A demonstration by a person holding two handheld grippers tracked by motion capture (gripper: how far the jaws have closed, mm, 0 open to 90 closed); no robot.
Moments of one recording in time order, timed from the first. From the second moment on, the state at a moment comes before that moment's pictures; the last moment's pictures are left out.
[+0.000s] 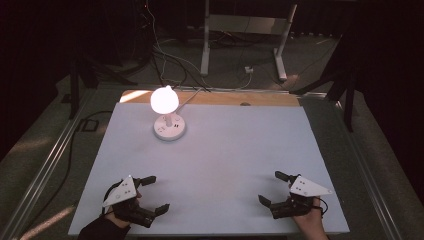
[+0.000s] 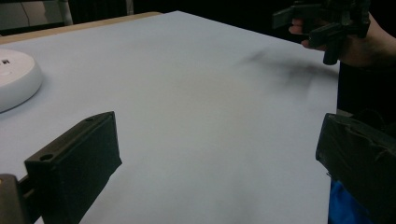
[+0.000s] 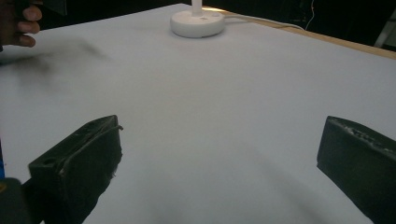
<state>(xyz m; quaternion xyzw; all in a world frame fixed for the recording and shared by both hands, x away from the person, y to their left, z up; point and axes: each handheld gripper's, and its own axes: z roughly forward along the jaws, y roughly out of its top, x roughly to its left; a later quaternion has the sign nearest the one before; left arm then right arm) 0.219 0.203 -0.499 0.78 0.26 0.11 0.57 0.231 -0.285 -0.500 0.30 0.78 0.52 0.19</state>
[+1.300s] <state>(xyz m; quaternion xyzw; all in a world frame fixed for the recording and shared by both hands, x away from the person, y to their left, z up) 0.233 0.188 -0.470 0.79 0.22 0.08 0.57 0.227 -0.284 -0.494 0.29 0.76 0.54 0.20</state>
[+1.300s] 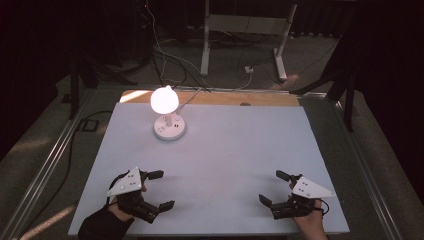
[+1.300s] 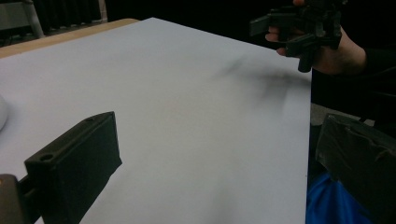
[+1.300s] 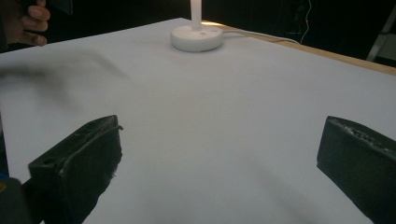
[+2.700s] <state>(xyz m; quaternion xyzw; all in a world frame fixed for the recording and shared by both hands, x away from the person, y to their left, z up) 0.309 0.173 -0.457 0.76 0.29 0.13 0.56 0.227 -0.284 -0.495 0.29 0.76 0.54 0.19</state>
